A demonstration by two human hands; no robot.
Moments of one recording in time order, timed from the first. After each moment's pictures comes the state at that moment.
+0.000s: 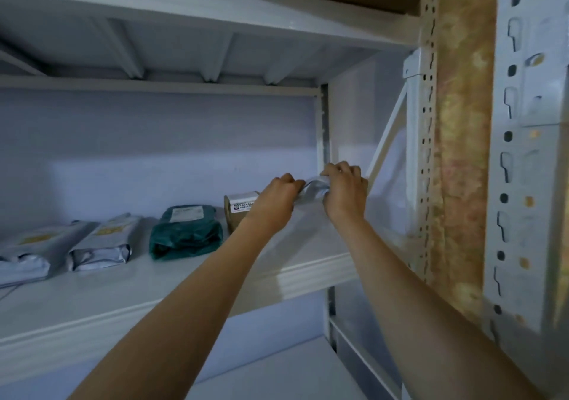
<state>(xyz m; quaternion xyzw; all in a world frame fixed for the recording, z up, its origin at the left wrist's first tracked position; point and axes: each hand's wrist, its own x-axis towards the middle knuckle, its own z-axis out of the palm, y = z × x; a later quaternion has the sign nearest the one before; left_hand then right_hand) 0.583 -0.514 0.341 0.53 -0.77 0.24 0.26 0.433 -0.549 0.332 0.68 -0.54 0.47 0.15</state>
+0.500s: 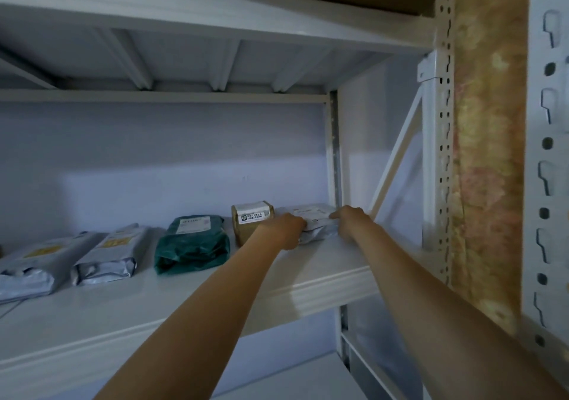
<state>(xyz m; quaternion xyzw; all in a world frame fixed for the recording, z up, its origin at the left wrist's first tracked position) 0.596 -0.557 0.323 0.64 -0.76 0.12 -0.01 0.426 -0.606 0.314 0.77 -0.61 0.20 -0.06</state>
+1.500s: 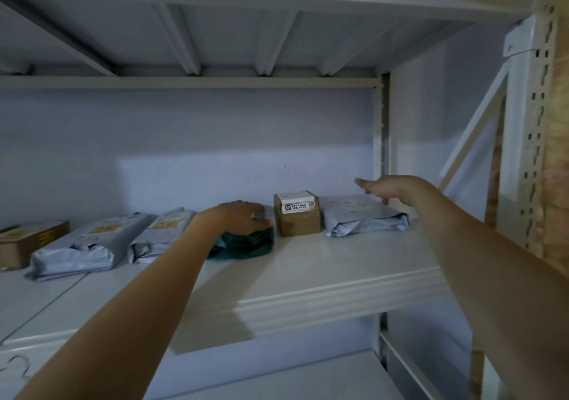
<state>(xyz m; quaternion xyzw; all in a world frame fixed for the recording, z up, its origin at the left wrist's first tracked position) 0.751 -0.491 0.345 0.75 -0.66 0.06 0.01 0.450 -0.633 0.377 0.76 -0.60 0.10 -0.24</state>
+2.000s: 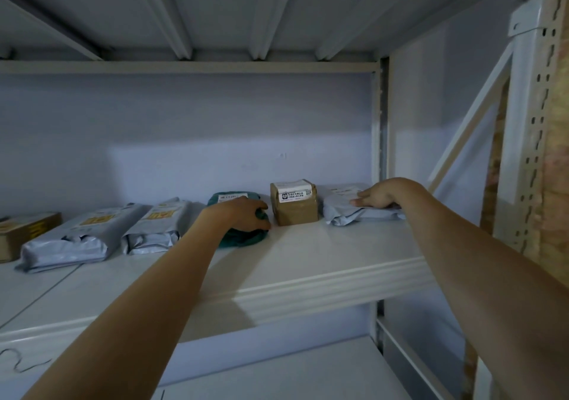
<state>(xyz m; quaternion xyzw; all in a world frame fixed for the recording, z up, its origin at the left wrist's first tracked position) 0.750 -0.508 0.328 0.76 -0.64 0.06 0.00 0.461 -0.645 0.348 0.80 -0.60 -0.05 -0.03</state>
